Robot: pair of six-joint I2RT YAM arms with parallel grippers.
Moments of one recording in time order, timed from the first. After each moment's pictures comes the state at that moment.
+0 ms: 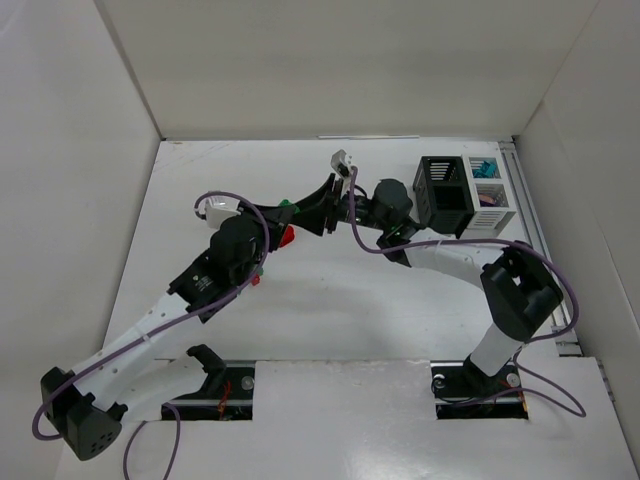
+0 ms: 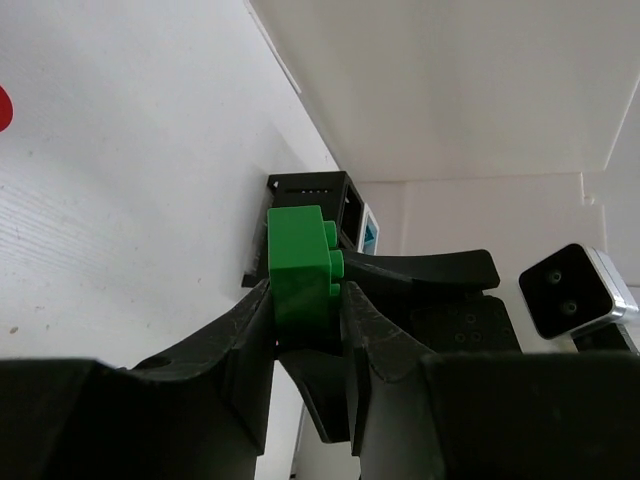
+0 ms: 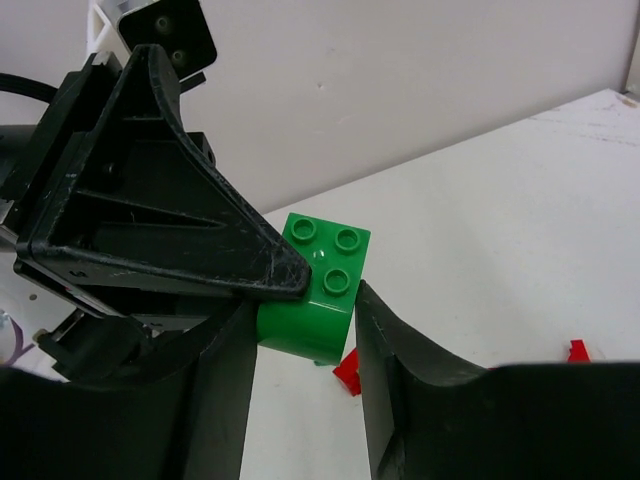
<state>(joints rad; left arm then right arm) -0.71 0.88 0.80 -0.19 -0.43 -1.40 0.71 1.68 1.06 0.82 -0.66 0.42</state>
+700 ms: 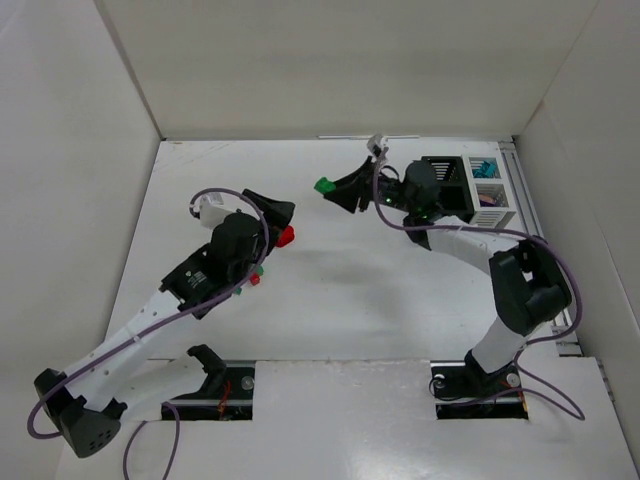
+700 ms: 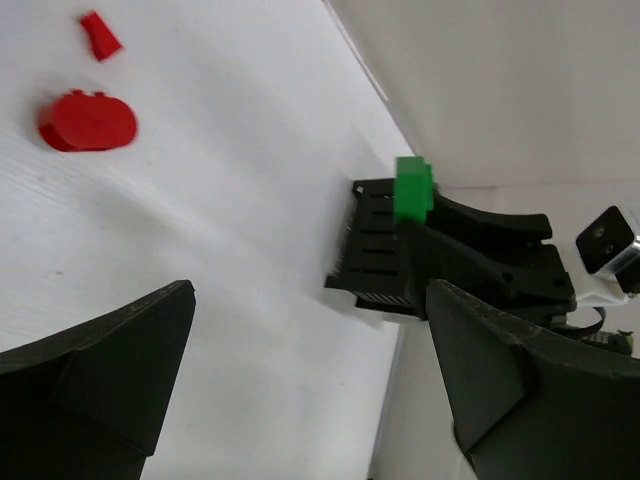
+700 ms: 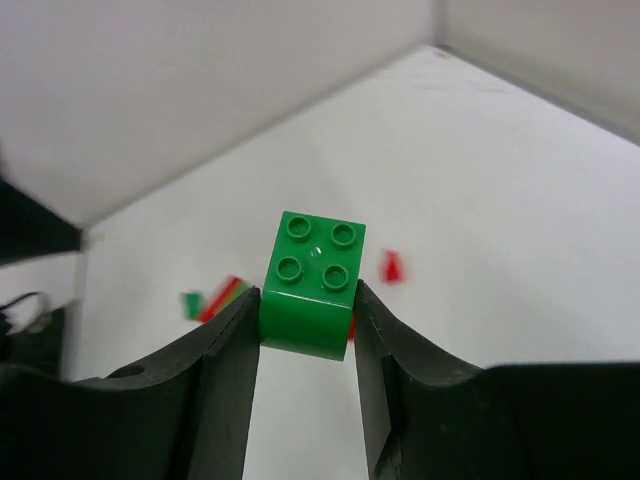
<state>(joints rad) -0.74 0.89 0.91 -0.44 -0.49 -1.33 0.50 1.68 1.05 0.77 -0.72 0.38</state>
